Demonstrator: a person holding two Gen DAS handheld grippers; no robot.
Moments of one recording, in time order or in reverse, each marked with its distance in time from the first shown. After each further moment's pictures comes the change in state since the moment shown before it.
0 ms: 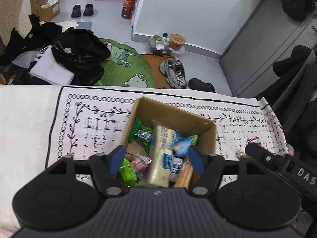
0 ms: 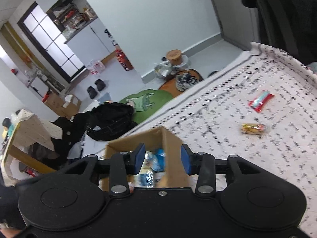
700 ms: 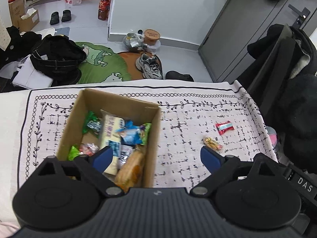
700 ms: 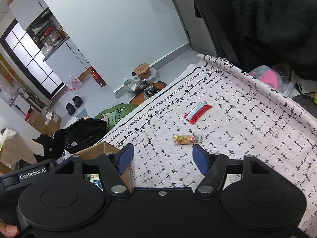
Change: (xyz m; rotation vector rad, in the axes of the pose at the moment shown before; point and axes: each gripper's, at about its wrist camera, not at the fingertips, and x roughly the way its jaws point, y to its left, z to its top) left arm -0.001 -0.092 -0.028 0.089 0.009 -0.046; right arm -0.054 -0.097 0.011 0.067 -0.067 -0.096
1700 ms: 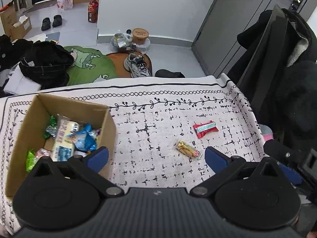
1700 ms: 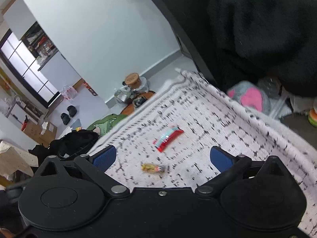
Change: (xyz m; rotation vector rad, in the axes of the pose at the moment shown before) left arm 0.050 -0.086 0.001 0.036 -0.005 0.021; right arm 0.029 -0.080 0.046 0.037 -0.012 0.005
